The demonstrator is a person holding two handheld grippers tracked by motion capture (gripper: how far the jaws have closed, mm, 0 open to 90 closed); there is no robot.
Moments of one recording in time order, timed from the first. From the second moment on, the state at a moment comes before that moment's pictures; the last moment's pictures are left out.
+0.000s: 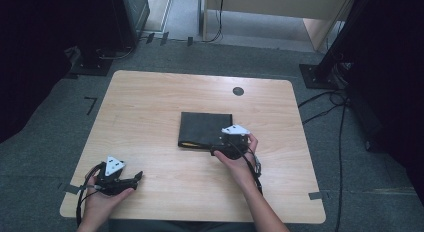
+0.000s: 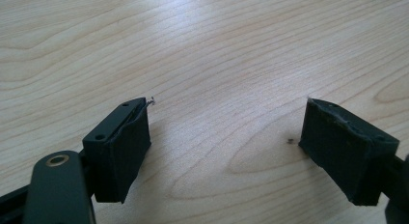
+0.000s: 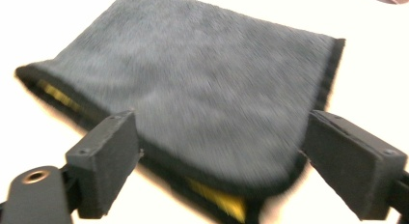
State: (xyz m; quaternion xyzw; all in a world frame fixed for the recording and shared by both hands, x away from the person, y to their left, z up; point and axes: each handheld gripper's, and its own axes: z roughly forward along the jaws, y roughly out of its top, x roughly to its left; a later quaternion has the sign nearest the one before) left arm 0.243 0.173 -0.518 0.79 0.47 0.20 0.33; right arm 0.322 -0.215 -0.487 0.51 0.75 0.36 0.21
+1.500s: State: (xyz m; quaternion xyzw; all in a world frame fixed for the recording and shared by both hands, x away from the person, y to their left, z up) left arm 0.244 0.172 -0.518 0.79 0.47 0.20 0.33; right arm 0.195 -0.408 -0.527 0.60 0.70 0.30 0.24
